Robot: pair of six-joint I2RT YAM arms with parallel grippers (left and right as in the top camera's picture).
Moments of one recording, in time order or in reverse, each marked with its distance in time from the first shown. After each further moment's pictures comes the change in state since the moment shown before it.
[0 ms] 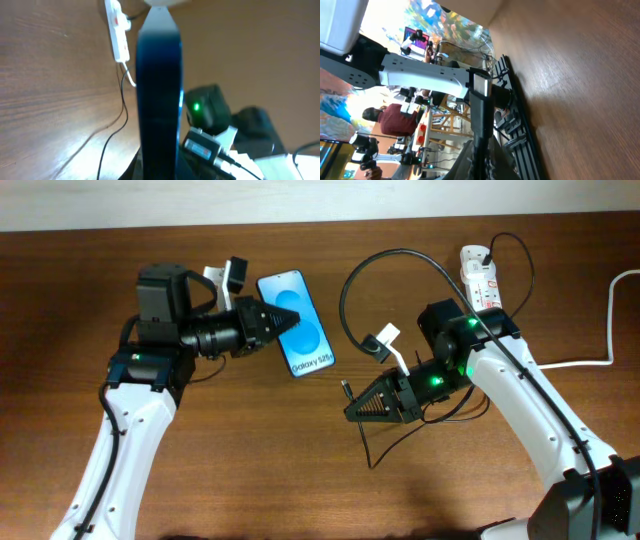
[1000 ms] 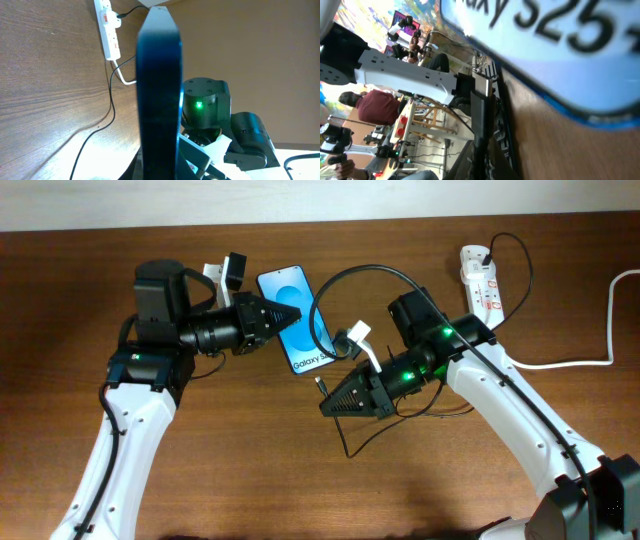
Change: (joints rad) left arm 0.002 0.000 0.000 0.031 0.046 -0.021; right arm 0.117 0.000 0.000 0.352 0.043 0.235
